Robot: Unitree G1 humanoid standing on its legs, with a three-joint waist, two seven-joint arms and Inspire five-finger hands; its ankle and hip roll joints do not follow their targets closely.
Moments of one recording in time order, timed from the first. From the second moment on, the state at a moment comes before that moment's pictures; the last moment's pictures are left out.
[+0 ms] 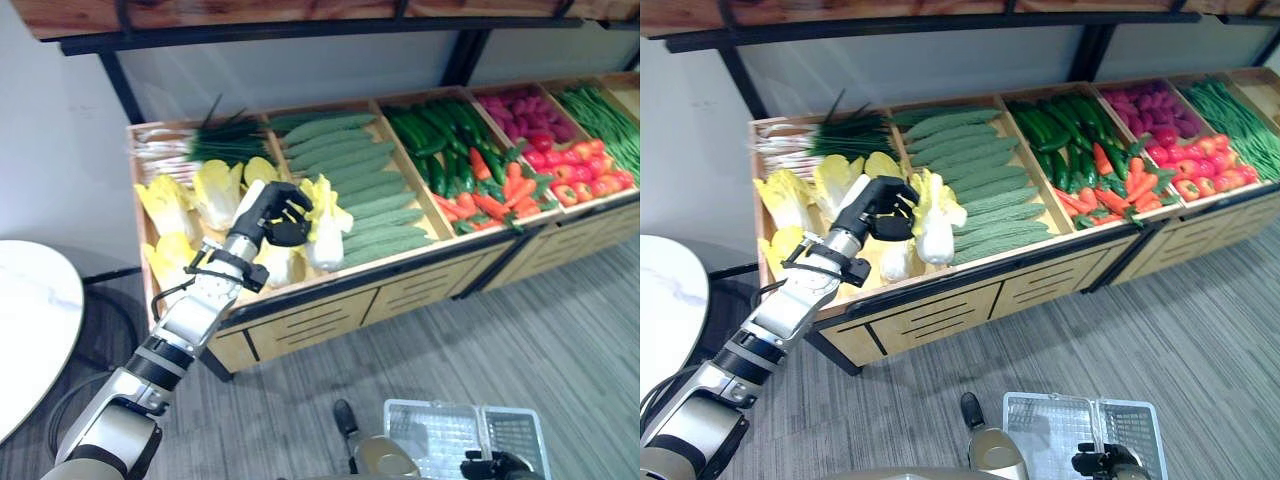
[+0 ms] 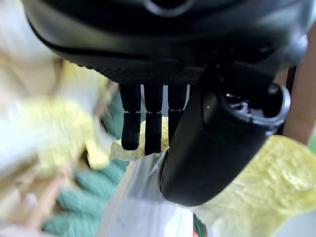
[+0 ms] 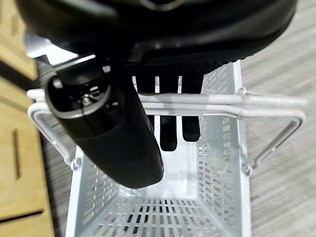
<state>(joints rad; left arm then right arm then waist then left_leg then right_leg) -0.52 0.54 -0.44 0.15 -0.22 0.08 0.13 0.02 -0.36 0.05 1.24 0.23 0.05 -0.05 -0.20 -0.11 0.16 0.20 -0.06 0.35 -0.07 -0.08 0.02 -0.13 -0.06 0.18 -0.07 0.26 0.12</state>
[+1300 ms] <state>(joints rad) -0.22 0.46 -0.35 0.06 -0.32 0.08 0.08 -0.05 -0.43 0.18 1.19 0.16 0.07 -0.08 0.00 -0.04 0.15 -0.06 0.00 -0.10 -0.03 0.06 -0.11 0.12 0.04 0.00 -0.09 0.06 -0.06</state>
